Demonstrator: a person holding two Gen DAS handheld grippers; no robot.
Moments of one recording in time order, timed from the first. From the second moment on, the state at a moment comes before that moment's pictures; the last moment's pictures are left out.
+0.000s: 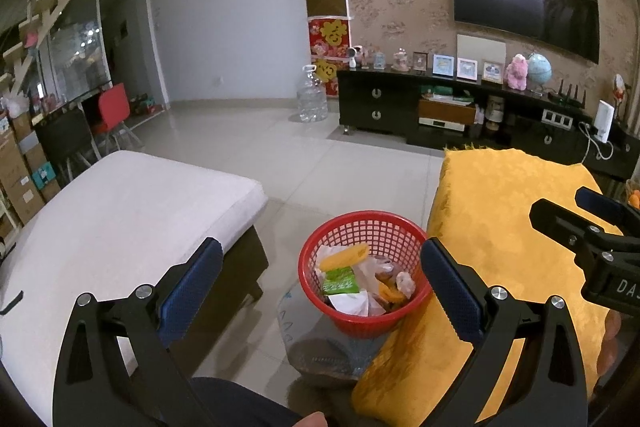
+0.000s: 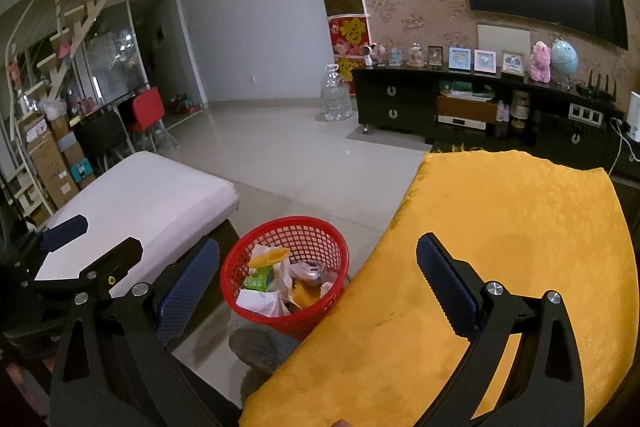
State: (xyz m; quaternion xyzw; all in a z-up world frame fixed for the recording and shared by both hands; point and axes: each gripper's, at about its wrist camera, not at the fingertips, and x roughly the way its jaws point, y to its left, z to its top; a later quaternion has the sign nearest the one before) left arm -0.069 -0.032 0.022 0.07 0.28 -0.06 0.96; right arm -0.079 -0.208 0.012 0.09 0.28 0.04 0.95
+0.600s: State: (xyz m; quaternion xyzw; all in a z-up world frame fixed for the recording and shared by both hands) left arm -0.070 -0.035 0.012 0.08 0.29 -0.06 0.95; right arm -0.079 -0.209 0.008 0.09 0.29 0.04 0.95
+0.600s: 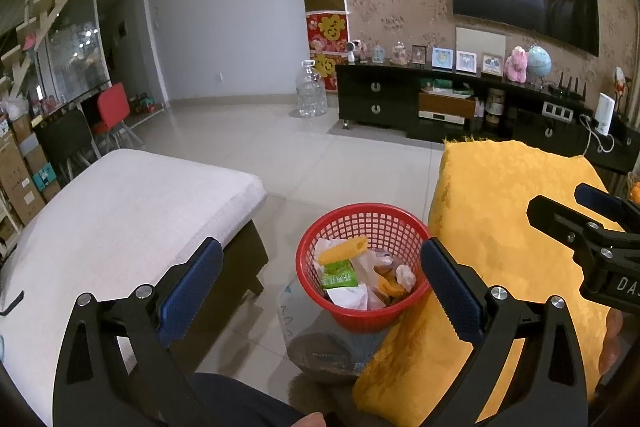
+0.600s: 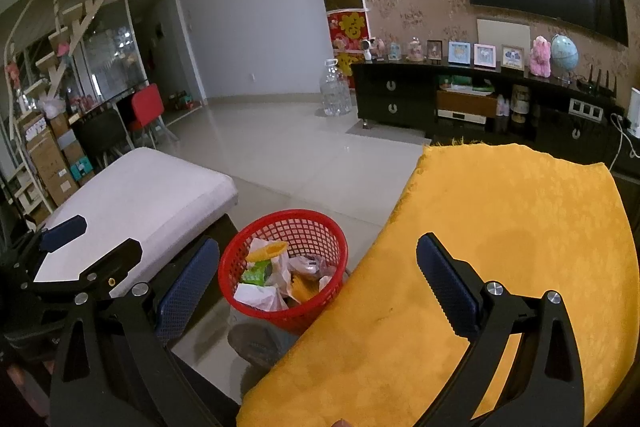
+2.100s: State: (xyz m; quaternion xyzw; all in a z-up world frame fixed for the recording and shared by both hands) left arm -0.071 -0.034 0.001 0.08 0.29 -0.06 0.95; right arm -0.083 -0.204 0.001 0.09 0.29 0.04 0.95
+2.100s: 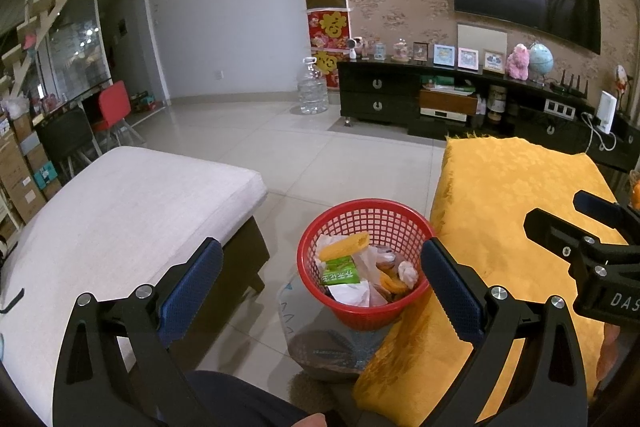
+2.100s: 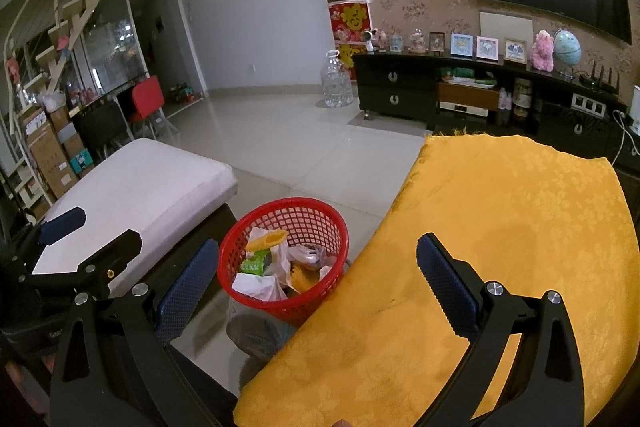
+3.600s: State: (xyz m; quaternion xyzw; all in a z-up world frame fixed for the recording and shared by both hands) left arm -0.071 -0.036 -0.004 0.08 0.29 -0.06 0.95; right arm -0.087 -0.203 -0.002 0.09 0.30 0.04 0.95
